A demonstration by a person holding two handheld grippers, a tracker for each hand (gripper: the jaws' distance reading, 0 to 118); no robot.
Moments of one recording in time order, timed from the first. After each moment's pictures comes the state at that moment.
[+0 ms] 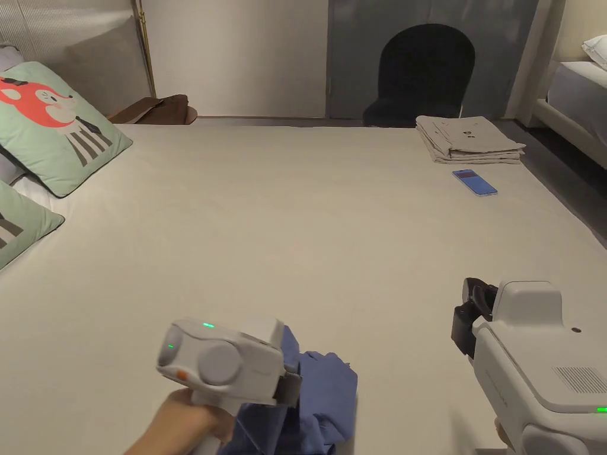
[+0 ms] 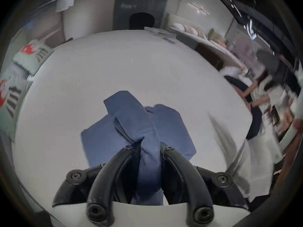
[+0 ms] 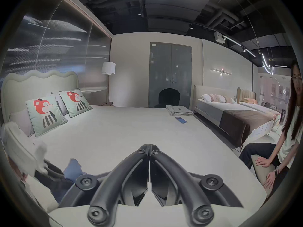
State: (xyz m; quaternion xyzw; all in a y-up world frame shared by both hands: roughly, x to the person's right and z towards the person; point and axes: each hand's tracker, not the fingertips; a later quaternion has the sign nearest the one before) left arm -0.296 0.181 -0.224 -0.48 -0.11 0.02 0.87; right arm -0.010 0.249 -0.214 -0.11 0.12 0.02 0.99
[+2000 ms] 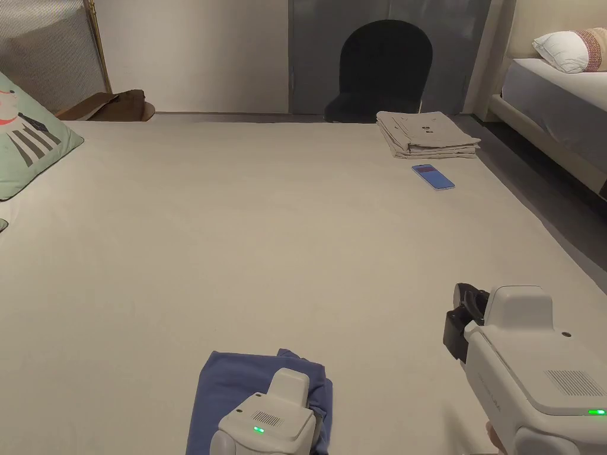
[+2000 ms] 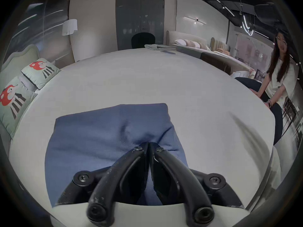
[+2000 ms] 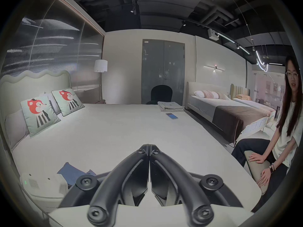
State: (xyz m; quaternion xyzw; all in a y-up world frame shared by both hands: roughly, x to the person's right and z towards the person) left arm -0.213 0.090 -0.216 -0.36 -0.05 0.00 0.93; right arm 0.022 0.245 -0.218 -0.12 0.09 0.02 0.99
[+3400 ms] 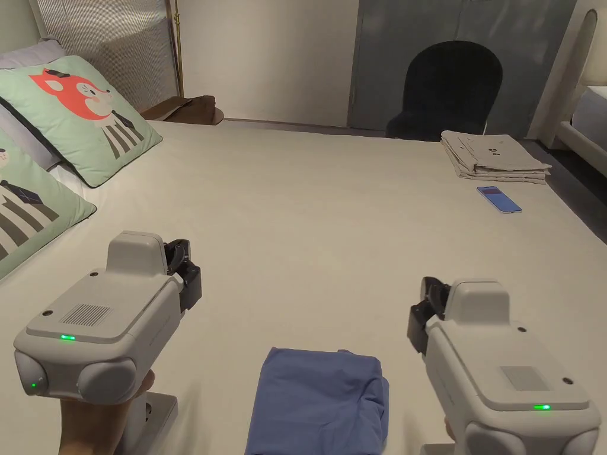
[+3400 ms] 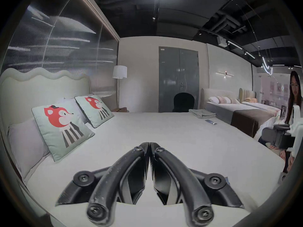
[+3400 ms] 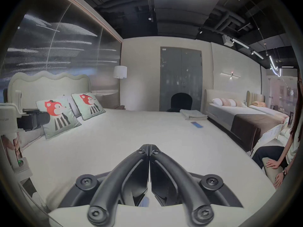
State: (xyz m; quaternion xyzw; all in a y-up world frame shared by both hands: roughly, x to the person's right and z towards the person) left arm -0.414 0.264 -0.129 -0.09 0.12 0.02 0.99; right arm -0.094 0.246 -0.196 -0.10 0.18 0.02 0.98
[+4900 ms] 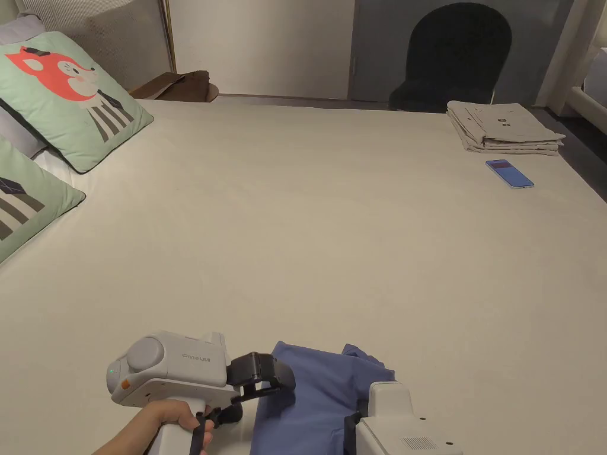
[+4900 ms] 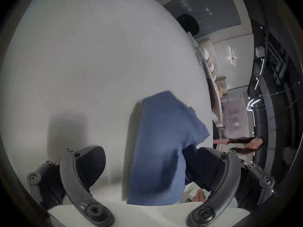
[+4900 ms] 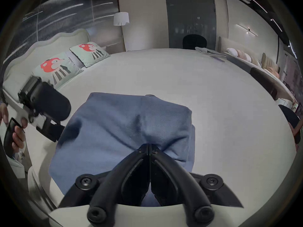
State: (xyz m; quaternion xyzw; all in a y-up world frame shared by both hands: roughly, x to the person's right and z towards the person) left arm -0.442 0.083 -0.237 -0.51 -0.10 0.42 0.74; right arm -0.140 0.081 -0.218 -0.35 0.21 0.03 0.91
